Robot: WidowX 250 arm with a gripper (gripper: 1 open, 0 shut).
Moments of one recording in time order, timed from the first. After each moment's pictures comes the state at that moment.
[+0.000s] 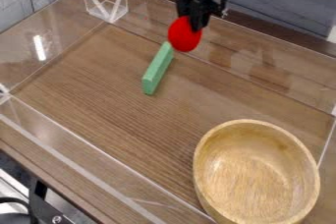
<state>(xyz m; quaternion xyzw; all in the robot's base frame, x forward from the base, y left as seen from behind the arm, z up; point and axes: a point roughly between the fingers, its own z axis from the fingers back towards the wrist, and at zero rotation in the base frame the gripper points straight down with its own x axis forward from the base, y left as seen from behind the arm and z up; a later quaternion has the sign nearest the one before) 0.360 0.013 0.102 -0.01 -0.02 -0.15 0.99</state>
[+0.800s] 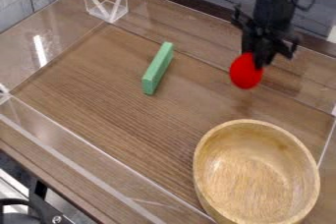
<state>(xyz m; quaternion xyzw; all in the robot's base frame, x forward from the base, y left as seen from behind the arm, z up) 0.367 -0.073 0.063 -0.01 0.01 -0.19 0.98</state>
